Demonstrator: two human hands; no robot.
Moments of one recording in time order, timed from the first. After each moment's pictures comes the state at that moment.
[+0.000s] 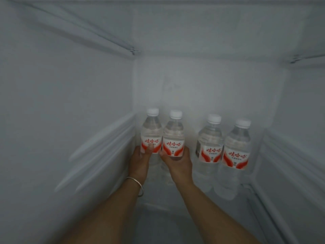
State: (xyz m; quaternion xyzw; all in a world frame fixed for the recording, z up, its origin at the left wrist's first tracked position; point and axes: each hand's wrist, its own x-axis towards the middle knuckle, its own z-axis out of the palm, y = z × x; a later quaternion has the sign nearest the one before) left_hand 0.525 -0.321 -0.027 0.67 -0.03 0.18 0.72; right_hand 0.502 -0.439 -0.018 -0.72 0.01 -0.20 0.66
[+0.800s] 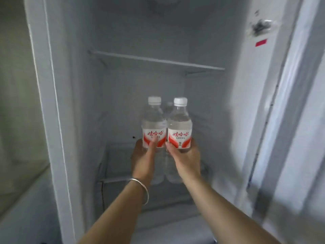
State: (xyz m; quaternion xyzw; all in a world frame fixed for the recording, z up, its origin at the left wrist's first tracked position) left_hand 0.243 -0.316 0.007 0.60 -0.19 0.06 0.78; right_hand 0.185 -0.416 0.020 -0.70 0.09 -0.41 0.58
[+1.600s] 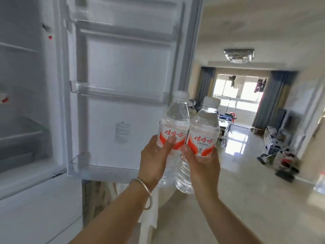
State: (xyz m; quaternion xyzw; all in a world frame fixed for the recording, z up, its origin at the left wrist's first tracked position) left_hand -0.361 -0.406 0.031 0.48 -0.51 -0.20 0.69; right_hand -0.476 -0.427 0.030 -0.57 0.38 -0.64 0.34
